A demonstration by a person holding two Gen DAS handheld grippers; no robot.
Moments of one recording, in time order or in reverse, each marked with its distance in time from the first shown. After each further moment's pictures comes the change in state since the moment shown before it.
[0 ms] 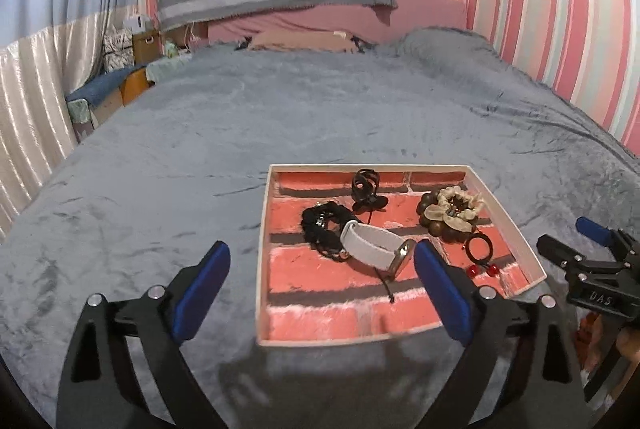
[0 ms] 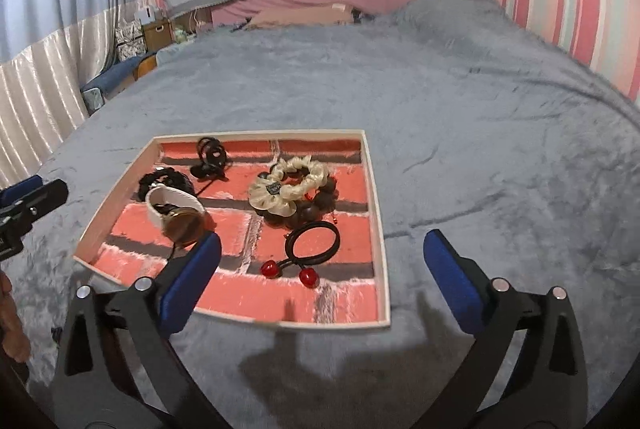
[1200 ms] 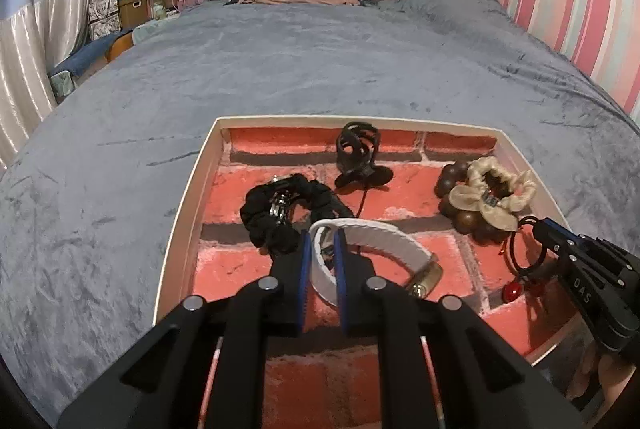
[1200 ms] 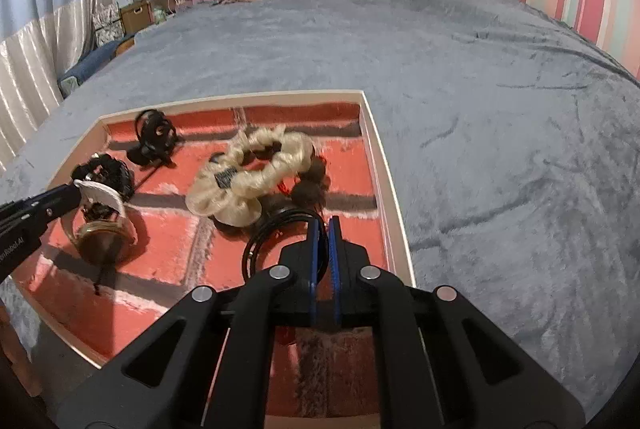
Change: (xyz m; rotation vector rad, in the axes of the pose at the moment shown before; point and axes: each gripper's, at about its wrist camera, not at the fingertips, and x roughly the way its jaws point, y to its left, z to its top) left arm 0.139 -0.032 -0.005 -0.019 0.171 0.004; right arm 0.125 -0.007 -0.007 0.045 0.128 -0.027
